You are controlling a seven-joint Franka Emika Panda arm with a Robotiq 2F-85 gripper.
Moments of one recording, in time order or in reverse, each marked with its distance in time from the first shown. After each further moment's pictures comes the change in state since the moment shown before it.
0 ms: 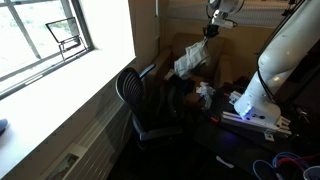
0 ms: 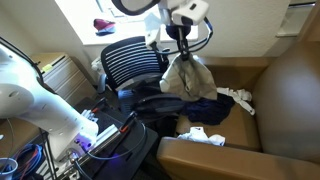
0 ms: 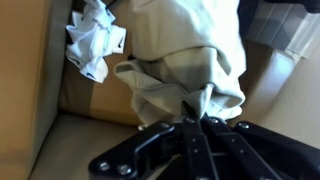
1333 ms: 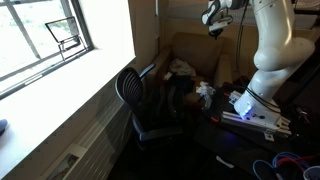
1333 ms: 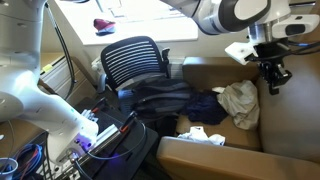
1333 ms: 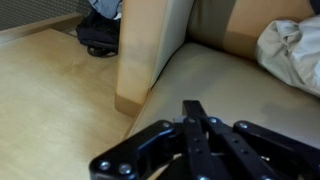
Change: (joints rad) arm -0.230 0.813 -0.041 0.870 -0.376 -0.087 0.234
